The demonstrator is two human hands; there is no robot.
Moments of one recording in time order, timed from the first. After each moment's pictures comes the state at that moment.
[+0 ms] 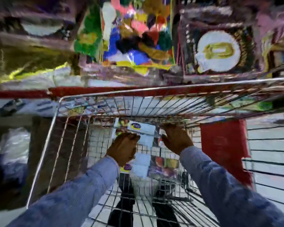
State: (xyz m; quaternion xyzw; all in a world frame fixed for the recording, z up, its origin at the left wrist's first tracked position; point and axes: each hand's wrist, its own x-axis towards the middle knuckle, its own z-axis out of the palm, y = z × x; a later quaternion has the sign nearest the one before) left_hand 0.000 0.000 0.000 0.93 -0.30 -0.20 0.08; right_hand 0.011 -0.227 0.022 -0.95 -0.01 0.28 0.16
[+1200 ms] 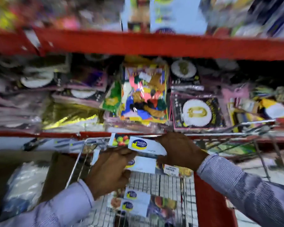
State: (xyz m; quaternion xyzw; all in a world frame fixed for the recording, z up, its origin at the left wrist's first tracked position) left_hand 0.020 0.030 0.232 0.94 -0.31 -0.05 0.13; right_hand 0.063 -0.213 0.244 -0.96 -0.27 0.11 0.02
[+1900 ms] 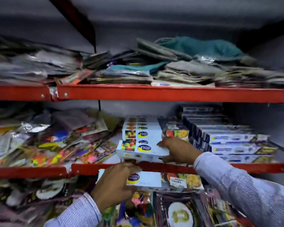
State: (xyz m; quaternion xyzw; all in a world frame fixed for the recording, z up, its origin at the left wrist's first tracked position) left_hand 0.096 -0.007 0.506 0.92 -0.30 0.17 0.17; right_hand 0.163 -0.258 0.557 -0.98 -0.20 -0.06 0.00
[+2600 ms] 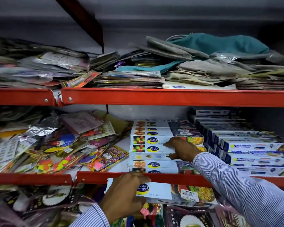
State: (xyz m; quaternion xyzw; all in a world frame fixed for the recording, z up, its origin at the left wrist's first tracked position) left_hand 0.123 -0.010 0.500 0.93 -0.29 0.12 0.17; right_hand 0.263 -0.266 0.528 -0.98 -0.16 -0.05 0.04
